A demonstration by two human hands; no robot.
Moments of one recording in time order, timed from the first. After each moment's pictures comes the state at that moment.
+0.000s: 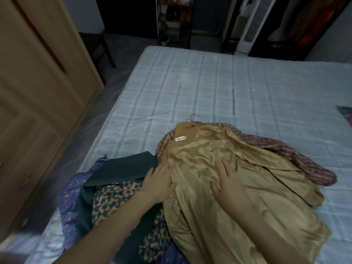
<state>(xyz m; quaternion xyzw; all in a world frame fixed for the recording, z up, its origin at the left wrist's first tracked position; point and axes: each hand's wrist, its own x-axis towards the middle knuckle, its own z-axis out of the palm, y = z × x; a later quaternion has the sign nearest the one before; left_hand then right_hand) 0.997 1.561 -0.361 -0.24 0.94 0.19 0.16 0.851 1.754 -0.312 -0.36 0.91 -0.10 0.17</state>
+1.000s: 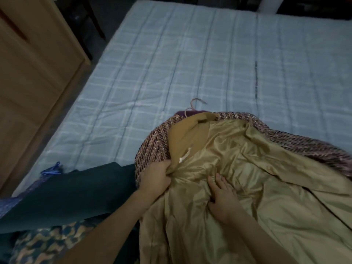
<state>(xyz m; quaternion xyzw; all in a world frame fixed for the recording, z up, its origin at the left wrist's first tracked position) 0.866 1.497 -0.530 -0.33 0.87 0.36 0.02 0.734 1.697 -0.536 -0.35 0.86 -0.02 0.37</state>
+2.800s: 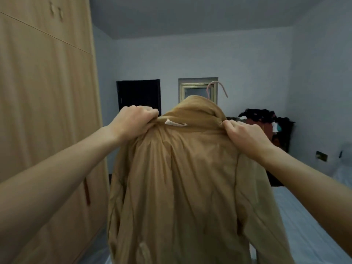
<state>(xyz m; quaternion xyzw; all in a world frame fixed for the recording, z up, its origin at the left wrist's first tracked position) 1.053 1.562 0.259 -0.09 0.88 -0.28 -0.37 0.804 1.798 0.205 -0.46 0.75 0.00 -0.48</state>
